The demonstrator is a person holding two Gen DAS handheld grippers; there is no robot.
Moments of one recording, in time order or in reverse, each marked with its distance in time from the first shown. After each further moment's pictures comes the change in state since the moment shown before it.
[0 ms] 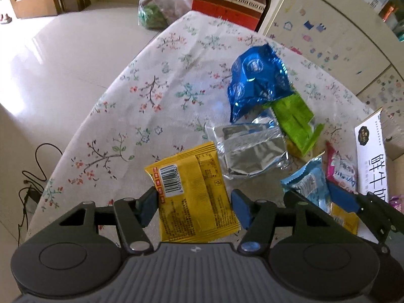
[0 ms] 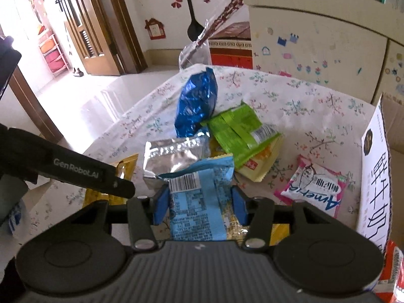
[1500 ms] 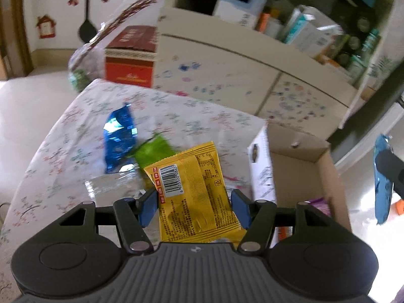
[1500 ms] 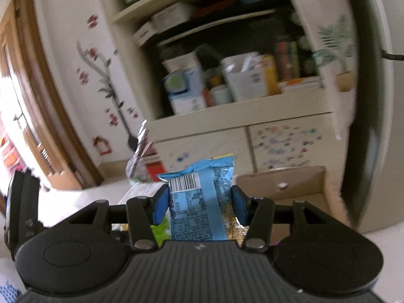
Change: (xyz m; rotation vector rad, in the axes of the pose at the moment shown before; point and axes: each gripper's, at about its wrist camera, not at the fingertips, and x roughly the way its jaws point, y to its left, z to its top) left arm -0.066 -0.133 -0.015 0.205 -0.234 -0.196; right arm -0.210 -0.092 -0.002 0.336 -0.453 -0.211
